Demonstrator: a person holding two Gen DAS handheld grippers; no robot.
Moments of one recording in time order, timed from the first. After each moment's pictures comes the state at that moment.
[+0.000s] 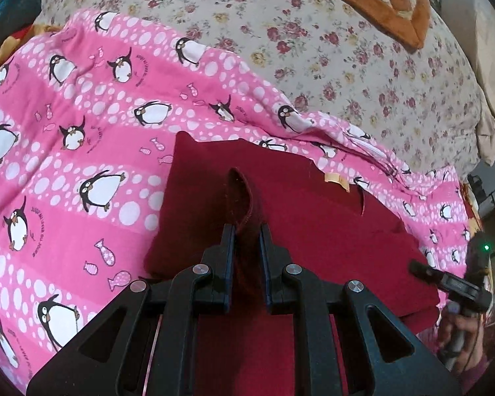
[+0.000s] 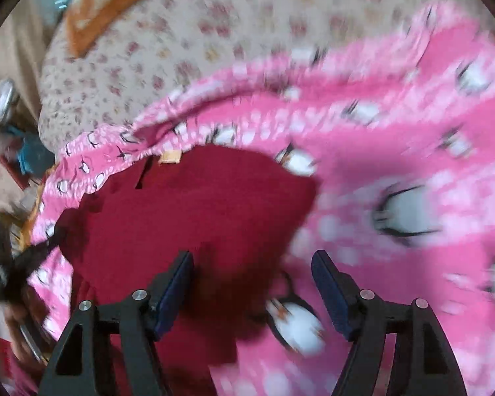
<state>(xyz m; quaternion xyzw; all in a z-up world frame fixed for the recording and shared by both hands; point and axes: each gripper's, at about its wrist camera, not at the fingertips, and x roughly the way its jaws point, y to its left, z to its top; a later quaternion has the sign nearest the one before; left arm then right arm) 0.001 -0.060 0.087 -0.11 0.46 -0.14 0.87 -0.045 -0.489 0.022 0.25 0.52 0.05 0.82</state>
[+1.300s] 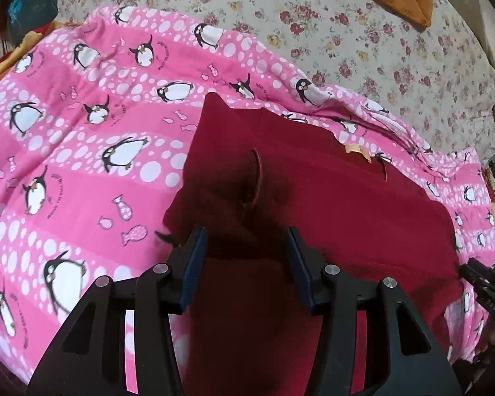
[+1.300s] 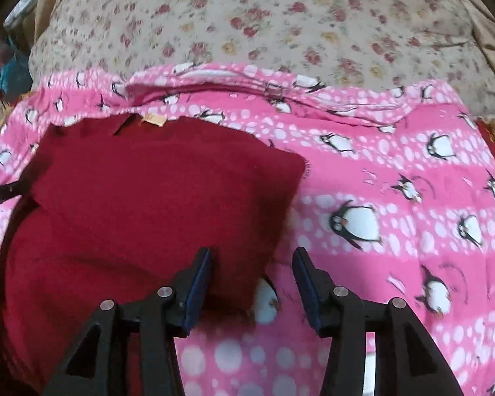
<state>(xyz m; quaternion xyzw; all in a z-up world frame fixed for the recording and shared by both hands) -0.034 -0.064 0.064 -0.07 0.47 -0.09 0.88 -0.107 -0.449 0.072 0.01 0.49 -0.02 0.87</state>
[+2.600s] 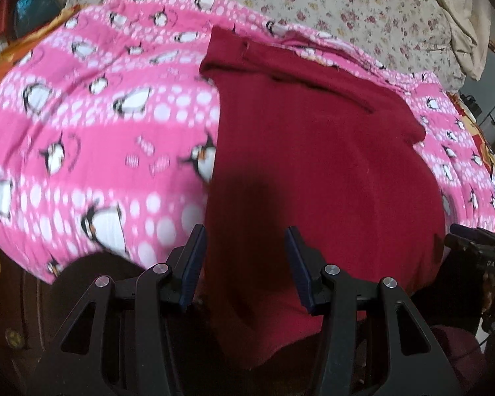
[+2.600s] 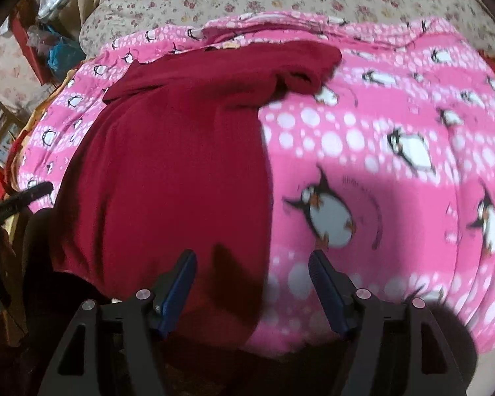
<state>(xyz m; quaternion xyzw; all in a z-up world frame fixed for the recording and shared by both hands) -0.234 -0.022 0.053 -0.02 0.50 -0.13 0.85 -0.279 -0.409 0.050 0.08 0.54 0.08 0.83</state>
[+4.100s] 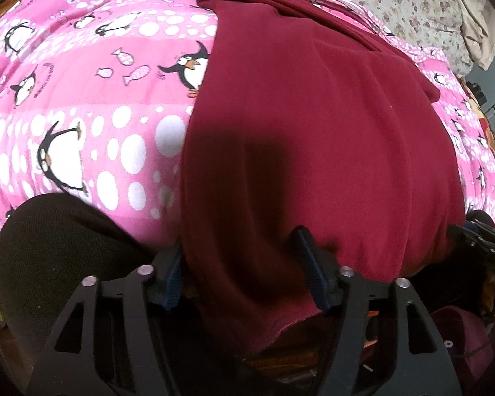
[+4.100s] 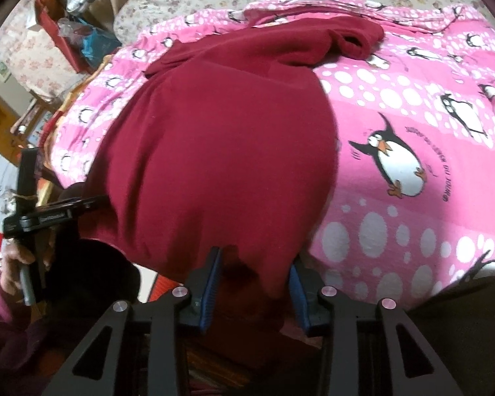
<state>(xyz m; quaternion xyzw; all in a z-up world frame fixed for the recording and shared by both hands) -0.243 -0.034 0.000 -0.03 0.56 -0.15 0.82 -0.298 -0.386 0.026 0.11 0.53 0.18 0.82</state>
